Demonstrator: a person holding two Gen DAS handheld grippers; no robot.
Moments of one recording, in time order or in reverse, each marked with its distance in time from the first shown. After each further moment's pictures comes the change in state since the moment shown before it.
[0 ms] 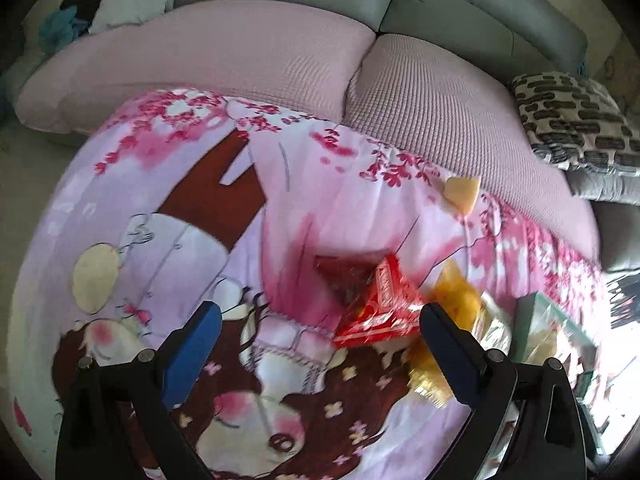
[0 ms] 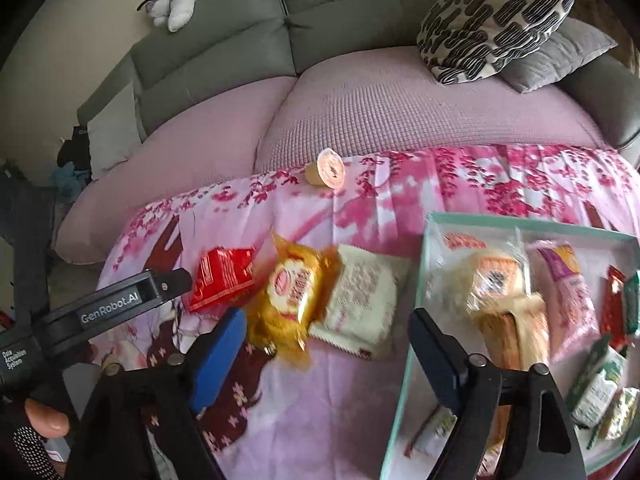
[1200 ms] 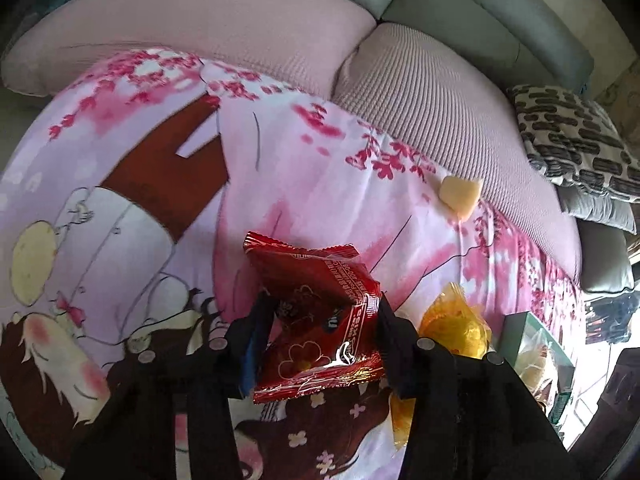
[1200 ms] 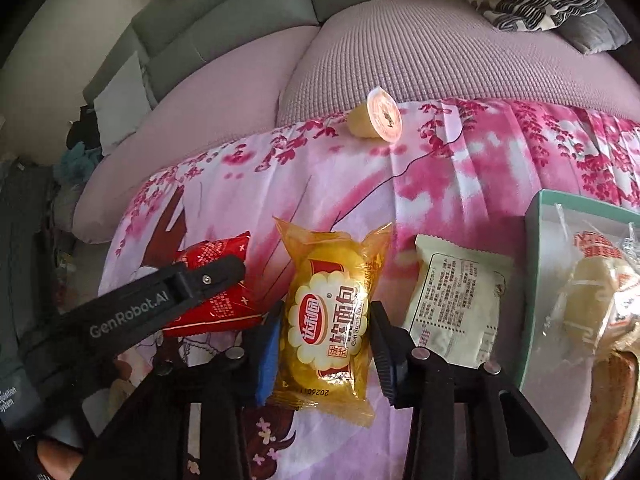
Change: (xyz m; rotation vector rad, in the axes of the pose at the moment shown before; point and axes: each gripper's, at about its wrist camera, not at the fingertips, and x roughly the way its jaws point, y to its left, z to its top) left arm 0.034 0.005 0.000 -0.085 0.034 -0.097; right arm 0.065 0.025 0.007 -0.007 0.138 0.098
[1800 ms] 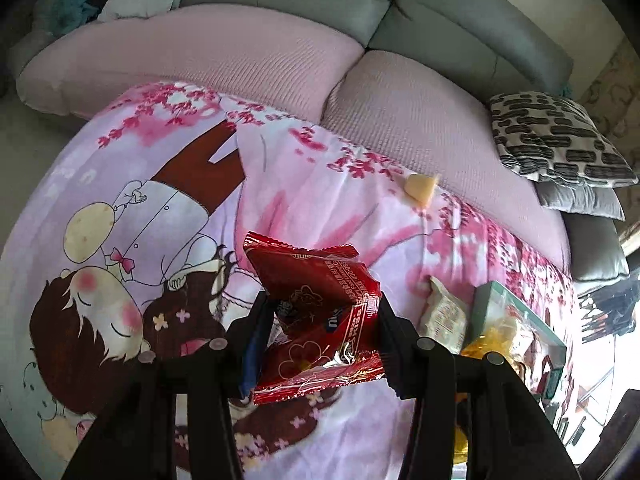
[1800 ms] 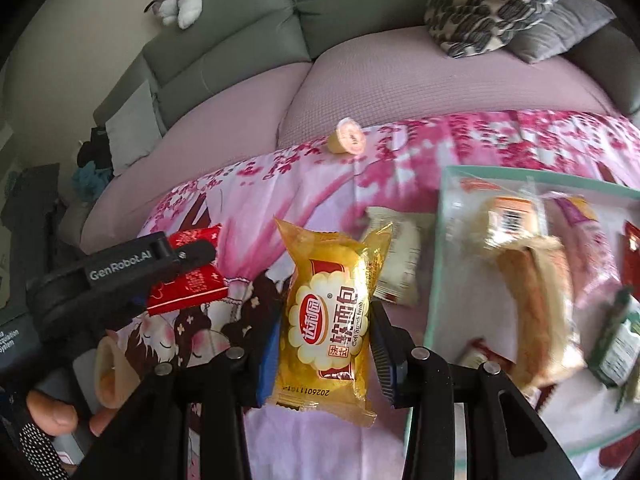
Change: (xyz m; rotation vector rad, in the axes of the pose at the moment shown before) left arm -0.068 -0.024 -0.044 0.043 -0.096 0.022; right arm -0.091 -0.025 -0.060 0.045 -0.125 -0.013
